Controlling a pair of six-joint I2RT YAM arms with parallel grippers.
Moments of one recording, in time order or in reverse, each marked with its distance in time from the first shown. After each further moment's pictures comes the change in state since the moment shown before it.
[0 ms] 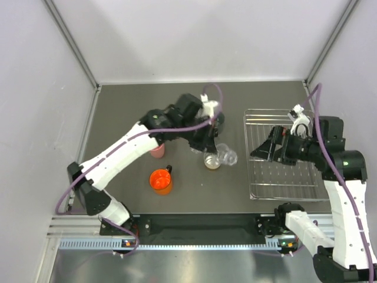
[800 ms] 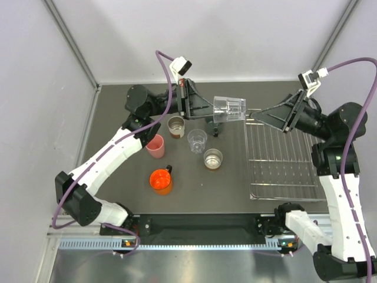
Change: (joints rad) left arm 0.269 -0.163 -0.301 1.505 0.630 -1.027; right arm 0.000 0.020 -0.050 1.136 -0.444 0.781
